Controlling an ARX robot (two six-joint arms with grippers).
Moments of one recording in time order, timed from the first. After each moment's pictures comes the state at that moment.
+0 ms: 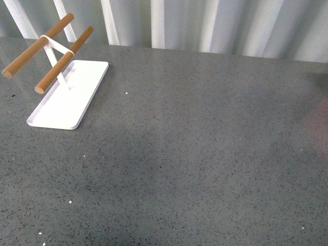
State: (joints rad) left arm 0.00 0.00 0.02 0.00 0.00 0.00; right arm -0.67 2.00 1.32 -0.37 -0.22 -1.04
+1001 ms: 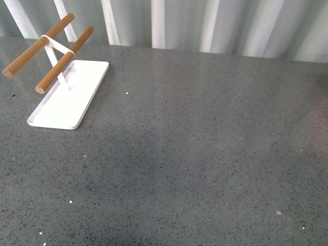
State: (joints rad) left arm 0.00 0.00 0.02 0.00 0.00 0.00; right arm -0.59 1.55 1.21 -0.04 -0.59 -0.66
